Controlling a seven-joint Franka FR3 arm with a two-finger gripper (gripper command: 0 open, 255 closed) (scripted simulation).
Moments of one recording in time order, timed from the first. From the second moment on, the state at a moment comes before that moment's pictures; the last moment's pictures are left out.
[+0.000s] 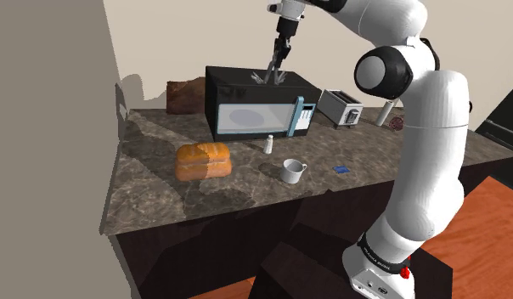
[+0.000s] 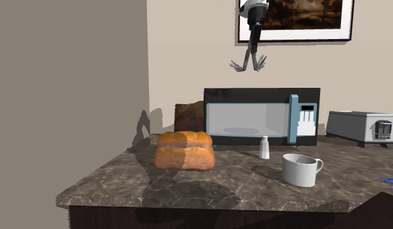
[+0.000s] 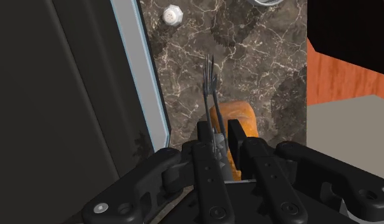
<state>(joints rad) -0.23 0.47 -0.15 -0.94 0.11 1.44 -1.28</state>
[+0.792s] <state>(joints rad) -0.21 0.39 -0.15 -1.24 0.10 1.66 -1.29</state>
